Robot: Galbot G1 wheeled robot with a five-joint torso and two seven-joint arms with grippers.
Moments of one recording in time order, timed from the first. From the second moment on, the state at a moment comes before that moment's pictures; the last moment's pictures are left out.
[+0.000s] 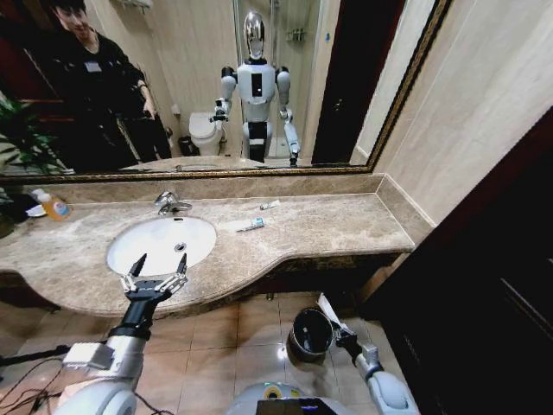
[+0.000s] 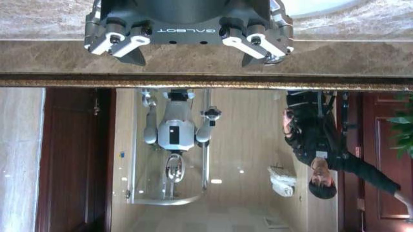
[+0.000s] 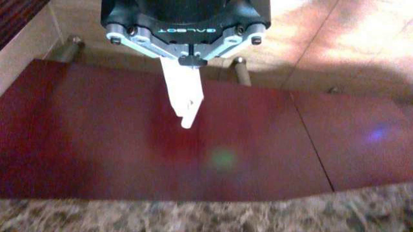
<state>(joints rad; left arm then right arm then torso) 1.84 -1.36 -0.82 -2.47 -0.37 0.04 0.05 -1.42 1.39 0.62 1.25 0.07 0.15 -0.35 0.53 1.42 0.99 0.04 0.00</state>
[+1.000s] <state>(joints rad) 1.84 -1.36 -0.82 -2.47 -0.37 0.04 0.05 -1.24 1.49 0.59 0.93 0.12 0.21 -0.27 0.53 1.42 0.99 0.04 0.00</state>
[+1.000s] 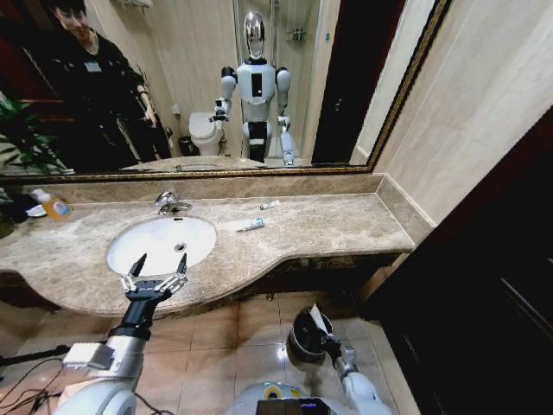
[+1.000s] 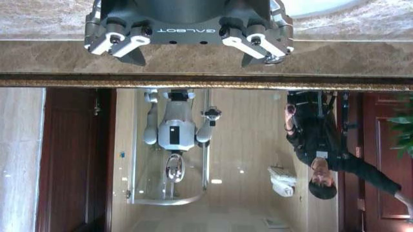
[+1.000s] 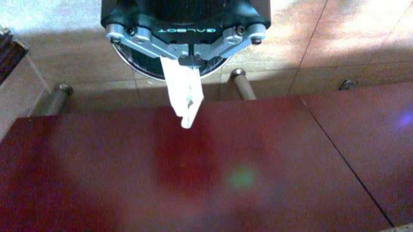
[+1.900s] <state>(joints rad) 1.84 -1.36 -0.82 -2.47 -0.37 0.04 0.05 -1.25 1.49 0.59 0.96 0.08 0.19 -0.22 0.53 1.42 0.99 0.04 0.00</state>
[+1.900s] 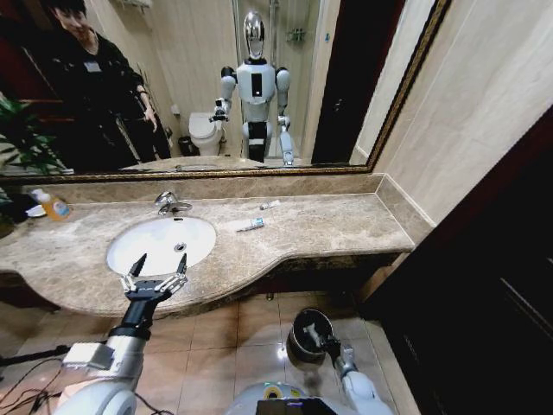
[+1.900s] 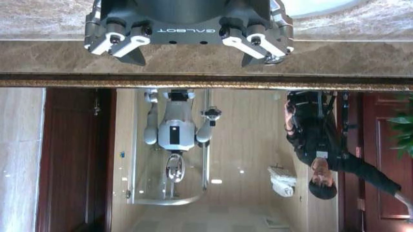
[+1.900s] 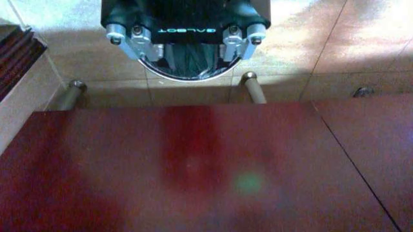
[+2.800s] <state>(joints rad) 1.84 -1.36 -0.82 -2.47 -0.37 0.04 0.05 -1.28 1.48 0.59 1.02 0.10 0.18 -0.23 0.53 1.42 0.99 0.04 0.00</state>
